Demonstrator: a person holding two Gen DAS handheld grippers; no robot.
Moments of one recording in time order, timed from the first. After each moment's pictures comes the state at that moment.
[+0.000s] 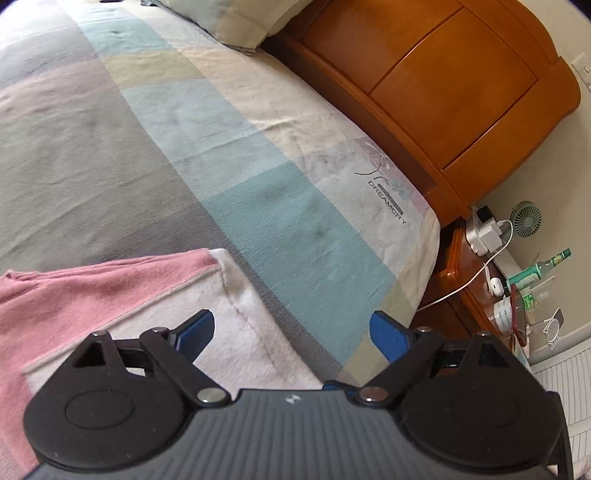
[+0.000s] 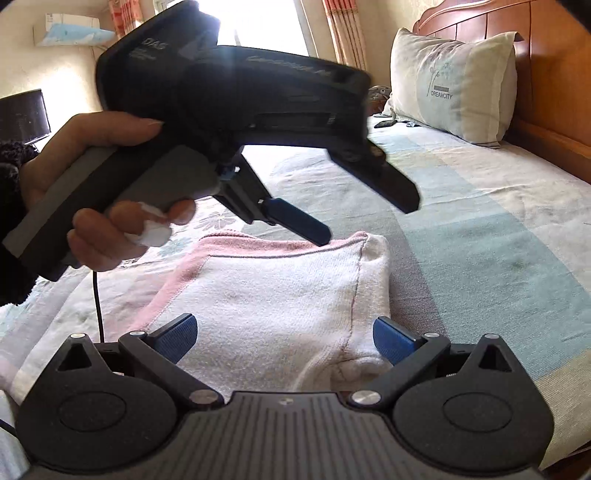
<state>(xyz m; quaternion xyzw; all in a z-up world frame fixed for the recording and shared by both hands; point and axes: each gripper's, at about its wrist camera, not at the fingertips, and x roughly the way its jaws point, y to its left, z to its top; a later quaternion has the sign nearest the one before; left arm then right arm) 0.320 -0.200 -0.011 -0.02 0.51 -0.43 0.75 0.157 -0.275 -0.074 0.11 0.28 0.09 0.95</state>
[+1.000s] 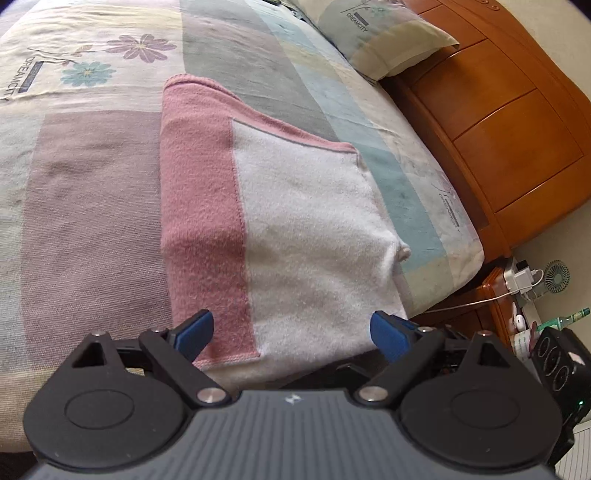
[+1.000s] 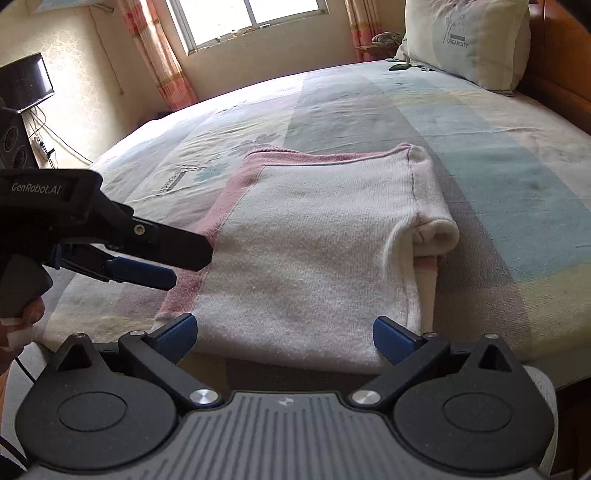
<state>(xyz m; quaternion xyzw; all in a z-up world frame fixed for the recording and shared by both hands) 0.192 -0.045 -0.052 -0.14 0.51 -0.28 0.80 0.101 -0.230 -0.082 0.11 0.38 0.11 0.91</state>
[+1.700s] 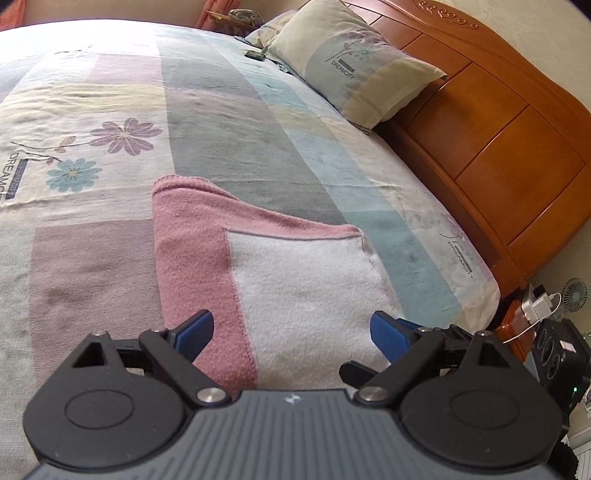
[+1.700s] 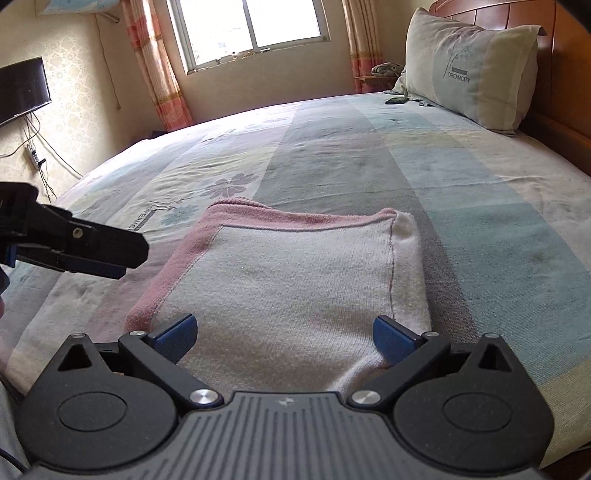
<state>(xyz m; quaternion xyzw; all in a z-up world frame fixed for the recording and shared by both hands) 0.251 -0.068 -0.040 -0.13 0.44 -0.28 0.84 0.172 -0.257 -0.083 0.08 0.33 0.10 0.94</state>
